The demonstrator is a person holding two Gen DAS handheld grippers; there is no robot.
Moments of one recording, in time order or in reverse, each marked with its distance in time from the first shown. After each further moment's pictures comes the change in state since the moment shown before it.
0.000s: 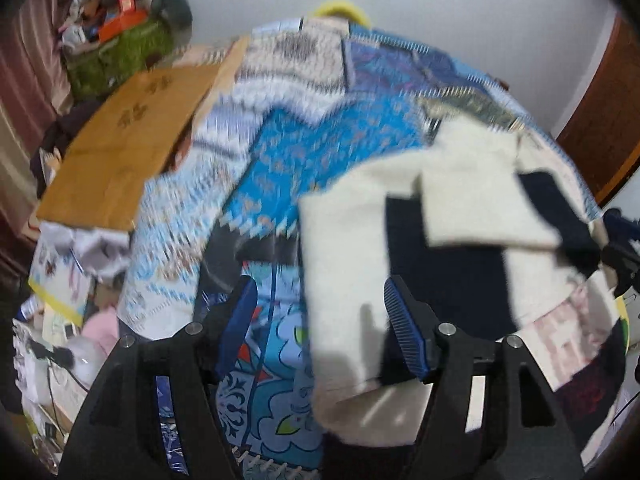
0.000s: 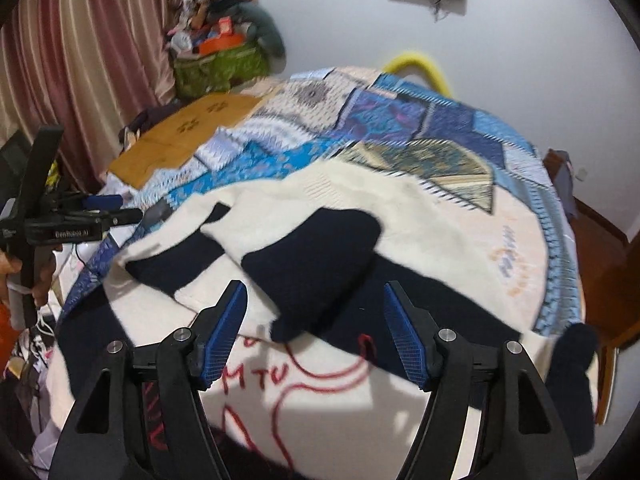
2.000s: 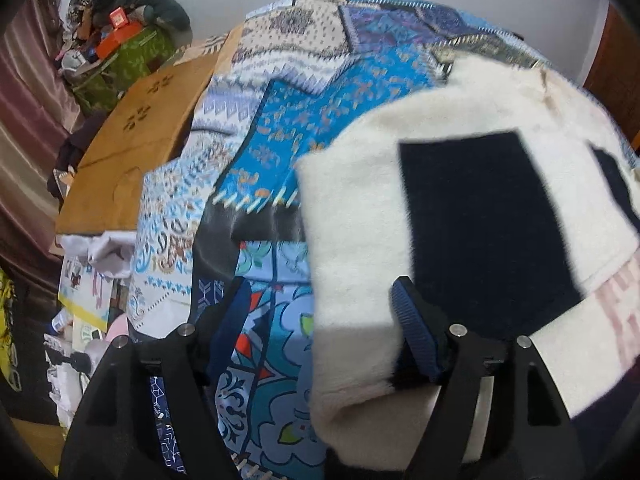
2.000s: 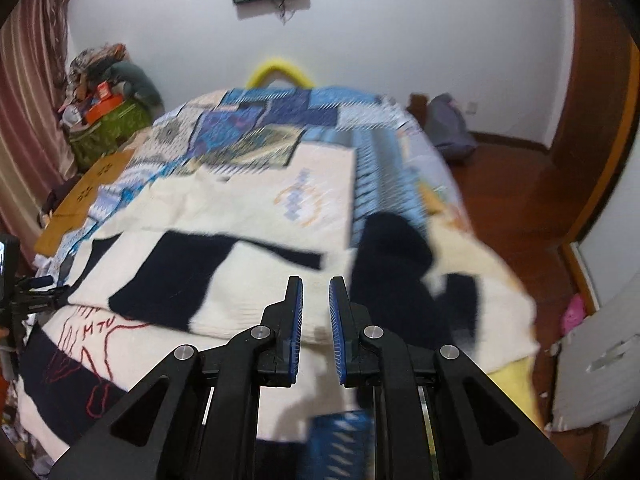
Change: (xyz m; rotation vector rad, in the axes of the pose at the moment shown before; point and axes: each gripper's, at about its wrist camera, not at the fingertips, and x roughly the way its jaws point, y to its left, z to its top) left arm 0.020 -0.027 -0.008 0.112 0.029 0.132; right arm -0.093 -0.143 -0.082 0.354 -0.097 -0.272
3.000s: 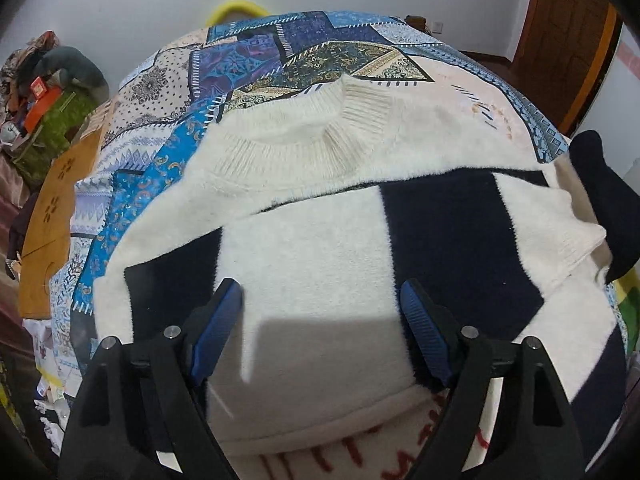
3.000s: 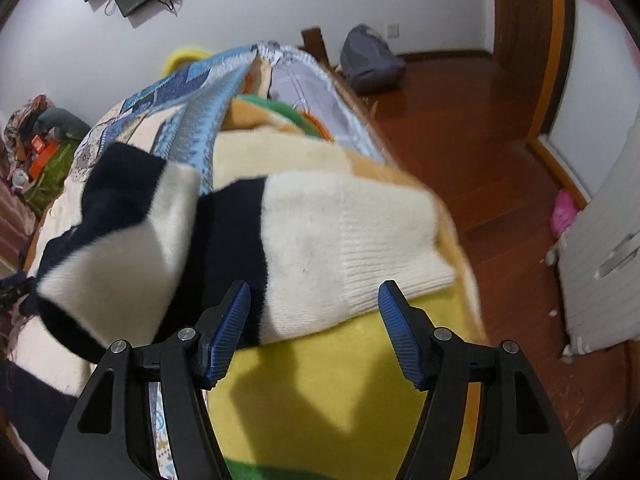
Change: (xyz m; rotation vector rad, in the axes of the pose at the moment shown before) left arm -0.007 -0.193 0.053 0.200 -0.025 -0.139; right arm 0.051 -0.156 -0.065 0.299 0.155 -0.033
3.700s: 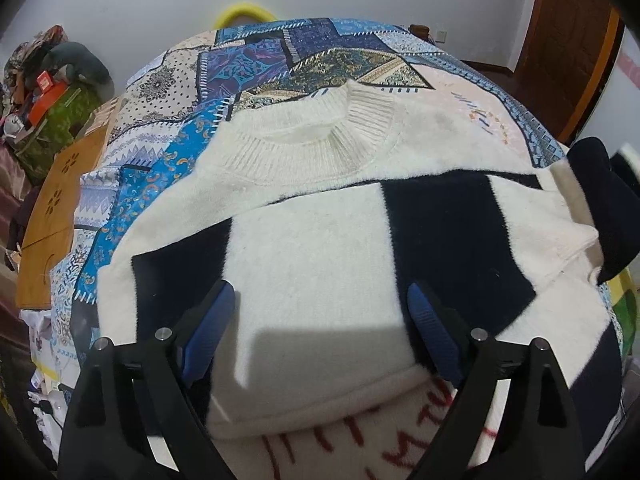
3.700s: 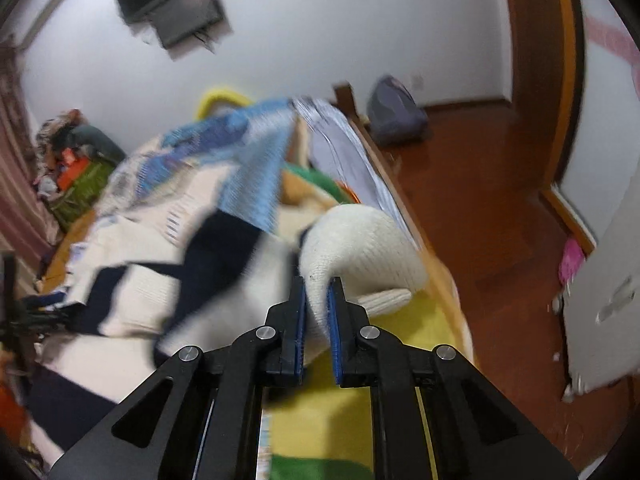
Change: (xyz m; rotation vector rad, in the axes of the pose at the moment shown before) left arm -0.016 0.005 -0.008 -0.027 -0.025 -0.008; right arm -0.088 0.024 0.020 -0.087 -0.197 0.071
